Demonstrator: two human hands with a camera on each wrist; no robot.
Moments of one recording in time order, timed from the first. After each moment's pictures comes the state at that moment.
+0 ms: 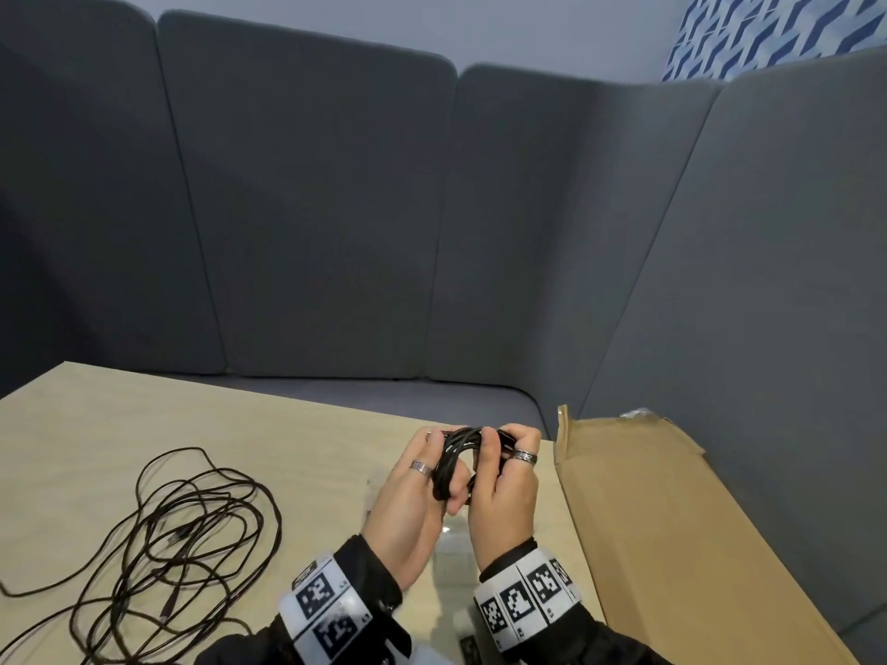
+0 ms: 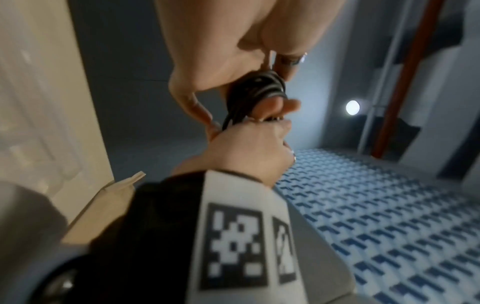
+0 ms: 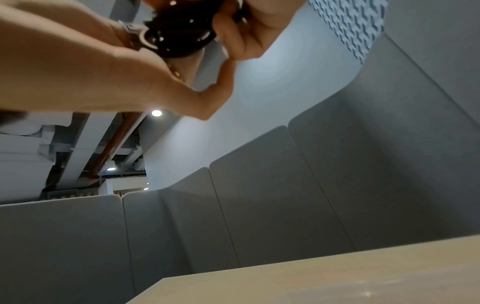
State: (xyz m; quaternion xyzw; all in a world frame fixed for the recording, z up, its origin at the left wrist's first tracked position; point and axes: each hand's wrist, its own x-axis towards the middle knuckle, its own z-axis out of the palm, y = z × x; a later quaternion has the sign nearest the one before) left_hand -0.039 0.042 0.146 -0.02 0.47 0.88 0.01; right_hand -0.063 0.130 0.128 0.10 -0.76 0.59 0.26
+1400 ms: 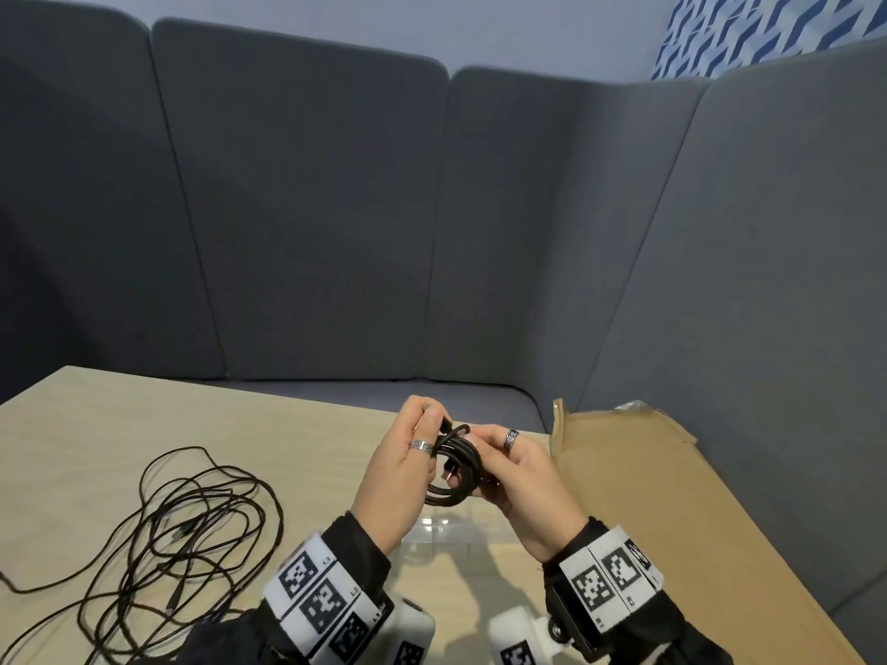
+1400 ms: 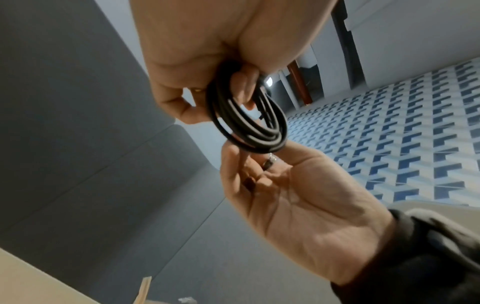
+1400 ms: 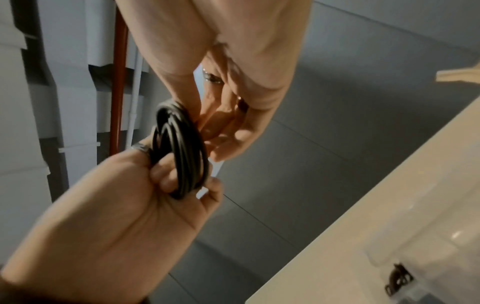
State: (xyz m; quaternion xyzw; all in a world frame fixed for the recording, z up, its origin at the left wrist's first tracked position) left_hand -0.032 0.032 0.160 0.06 0.72 0.67 -0.14; right_hand -0.050 0.165 0.165 0.09 -0.62 0.76 -0.13
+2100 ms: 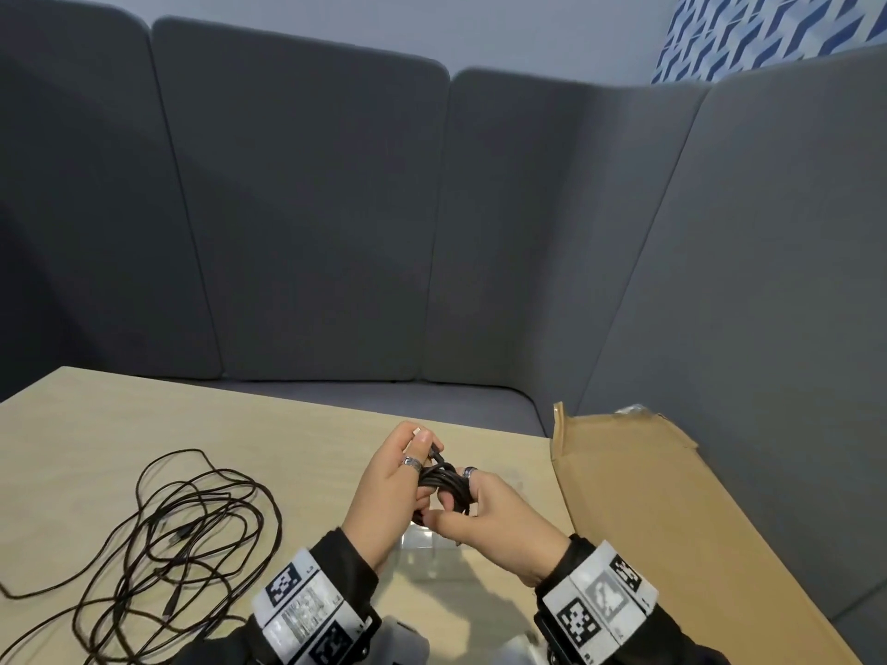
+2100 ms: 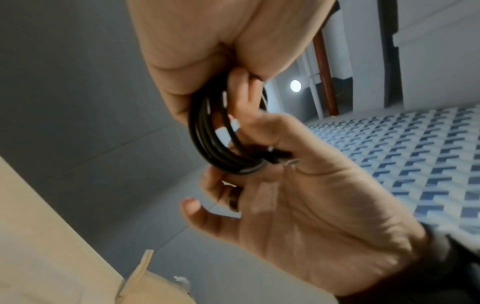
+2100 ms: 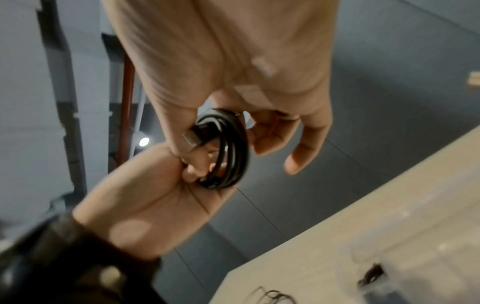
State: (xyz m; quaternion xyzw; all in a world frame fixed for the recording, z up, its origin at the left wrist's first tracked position) left_hand -0.034 0.027 0.144 -0.01 0.67 0.74 -0.08; right_hand -0.039 0.153 0.159 0.19 -0.83 0.50 -0.16
